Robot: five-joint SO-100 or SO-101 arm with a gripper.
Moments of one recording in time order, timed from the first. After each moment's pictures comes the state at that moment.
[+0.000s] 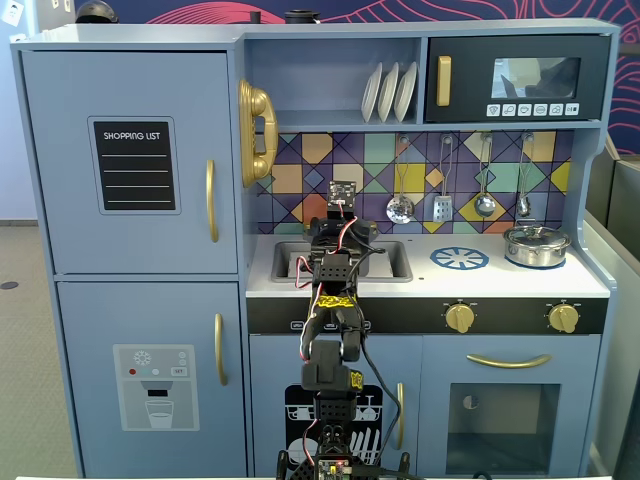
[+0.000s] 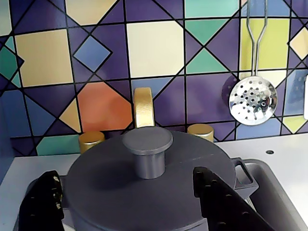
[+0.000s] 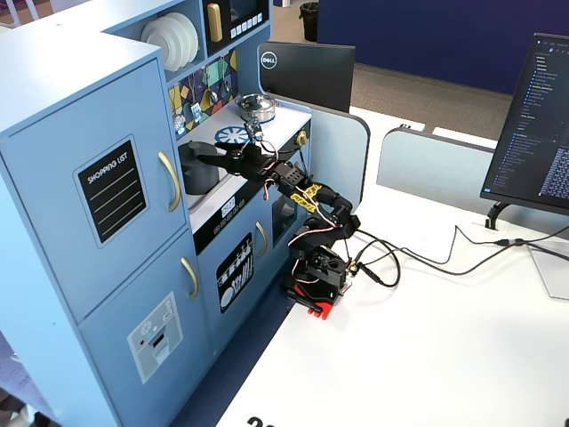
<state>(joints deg) 4.3 142.2 124.6 9.4 -90.4</state>
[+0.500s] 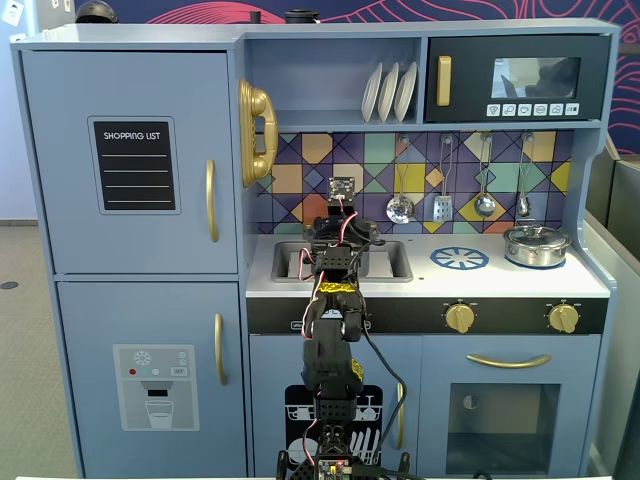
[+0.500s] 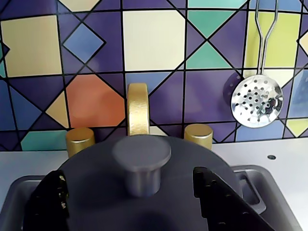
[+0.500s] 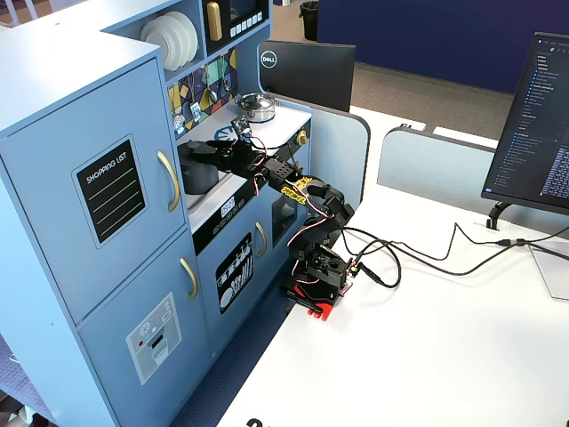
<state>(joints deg) 4.3 131.2 118.0 6.9 -93.3</state>
